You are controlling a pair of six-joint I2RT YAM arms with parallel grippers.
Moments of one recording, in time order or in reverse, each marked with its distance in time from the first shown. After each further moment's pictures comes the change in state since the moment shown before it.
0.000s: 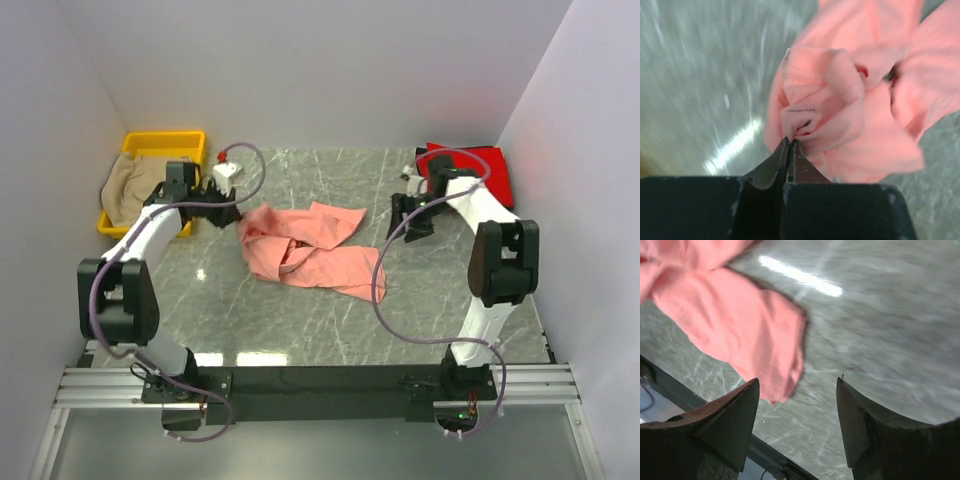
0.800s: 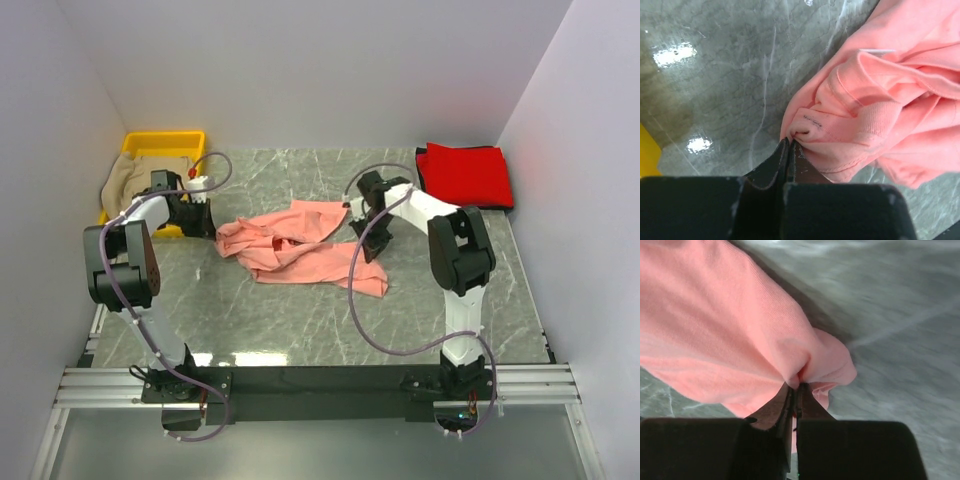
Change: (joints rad) left arm 0.204 0.290 0.058 -0.153 -0.120 -0.187; right arm 0.373 0.193 0.074 -0.005 0.313 -0.065
